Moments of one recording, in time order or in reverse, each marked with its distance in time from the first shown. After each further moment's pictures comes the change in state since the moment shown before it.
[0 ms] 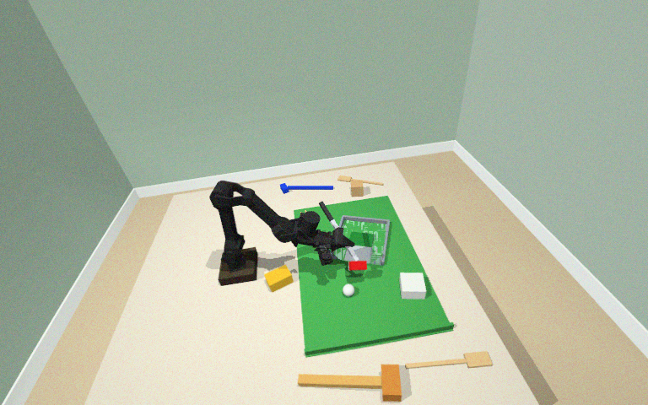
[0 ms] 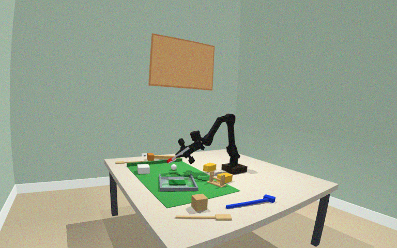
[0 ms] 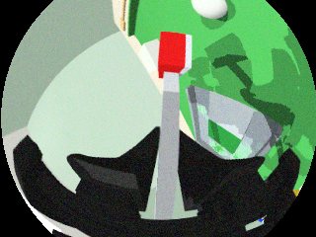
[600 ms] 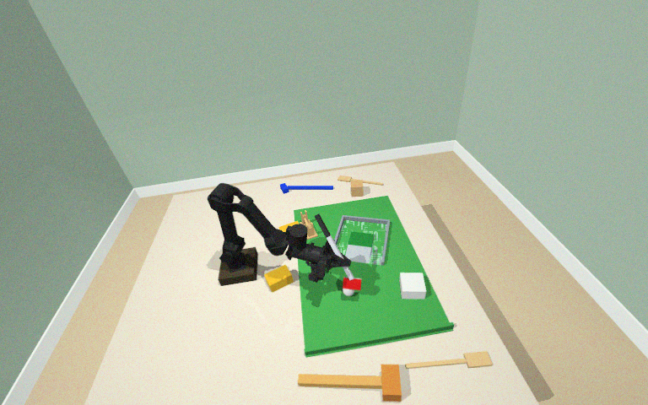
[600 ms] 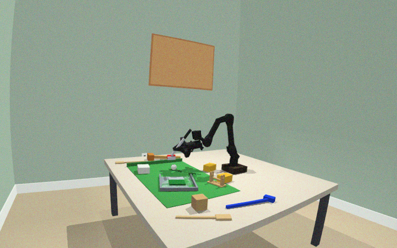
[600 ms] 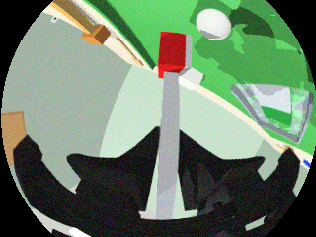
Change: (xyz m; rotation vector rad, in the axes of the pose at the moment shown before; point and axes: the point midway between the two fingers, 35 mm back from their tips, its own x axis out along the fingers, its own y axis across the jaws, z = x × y) arm -0.029 0.060 0.076 0.661 -0.046 0.325
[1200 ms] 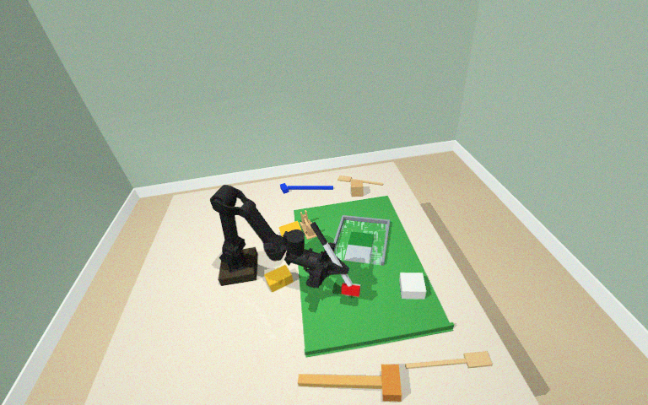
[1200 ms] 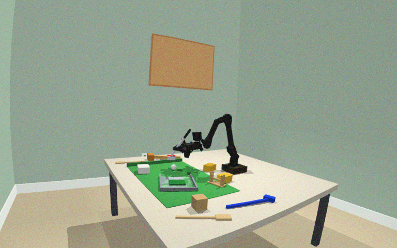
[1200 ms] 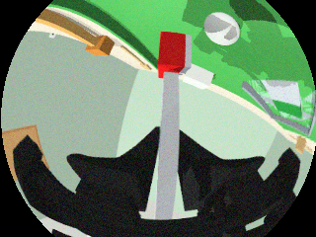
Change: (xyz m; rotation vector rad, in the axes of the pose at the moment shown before) arm -0.001 0.021 0.016 0.144 0.015 0.079
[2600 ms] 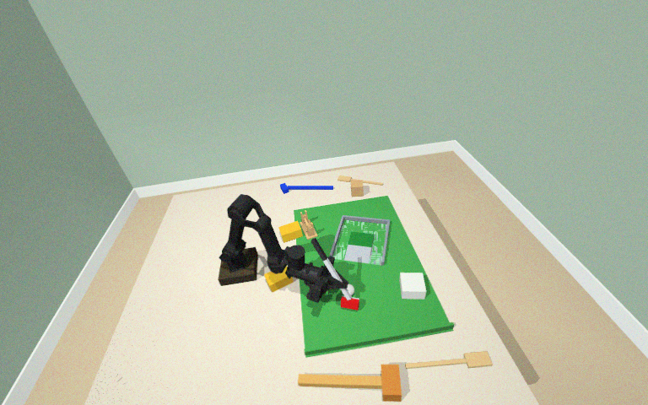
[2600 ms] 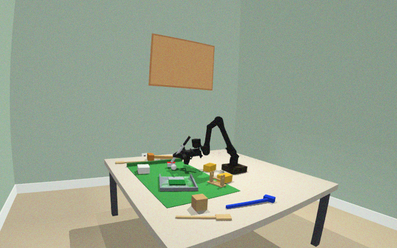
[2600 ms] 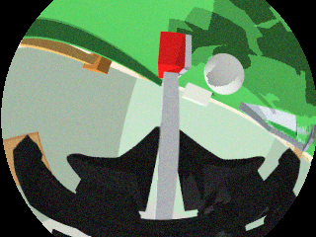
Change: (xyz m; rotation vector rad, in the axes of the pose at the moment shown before) arm 0.008 0.000 0.059 0.009 -0.009 0.002
